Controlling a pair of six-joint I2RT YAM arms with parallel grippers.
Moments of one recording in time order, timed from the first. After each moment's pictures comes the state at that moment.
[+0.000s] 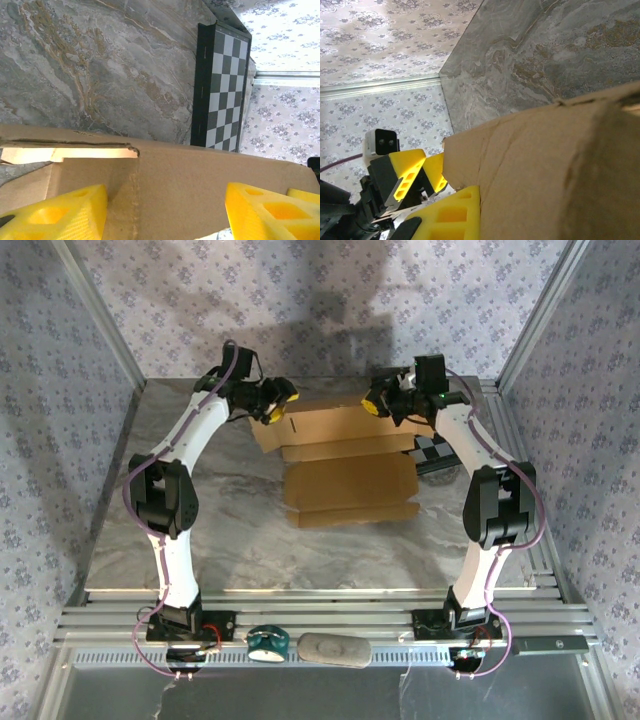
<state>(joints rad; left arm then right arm) -0.29 2.00 1.87 -0.68 0.49 -0.92 0.17 1.87 1.61 -0.41 -0.71 1.05</state>
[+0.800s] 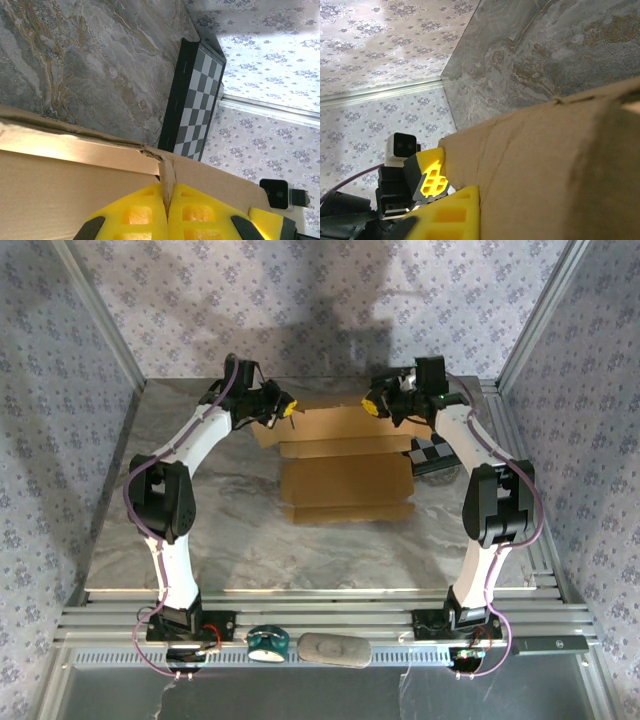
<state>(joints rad) -0.30 1.95 1.68 -0.40 0.50 -1.23 0.17 1.88 1.60 -0.37 -0.72 1.11</state>
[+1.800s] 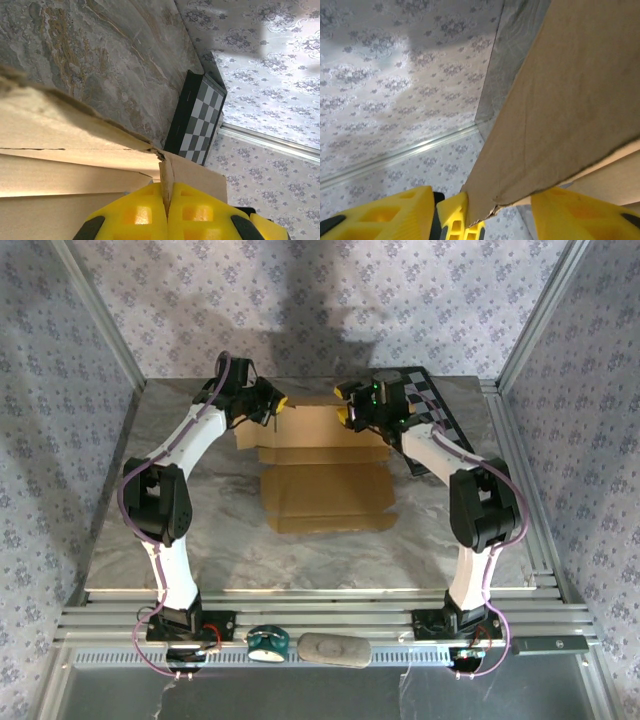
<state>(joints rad) -0.29 1.92 1.67 -0.42 0.41 -1.28 0.38 1.86 1.42 0.05 -0.32 1.58</state>
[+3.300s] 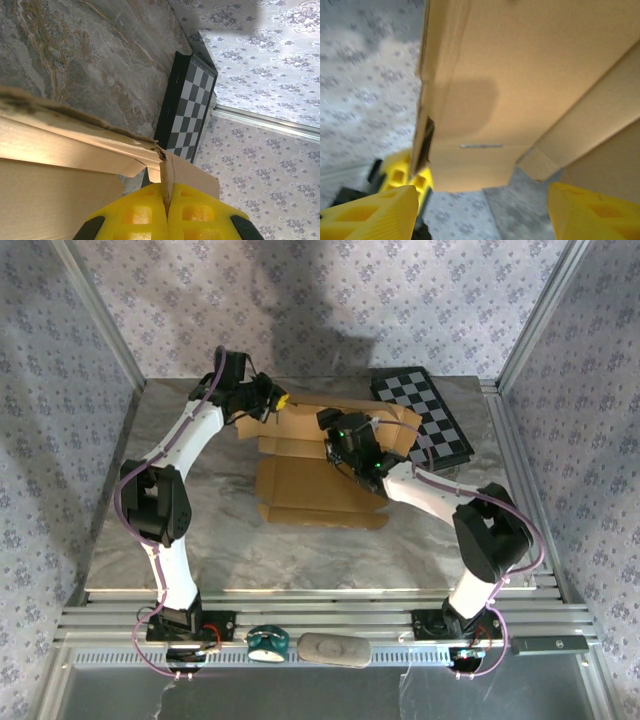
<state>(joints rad) -0.28 1.92 1.73 -0.47 0.49 -1.24 0.66 1.69 1.15 0.20 0.17 1.64</state>
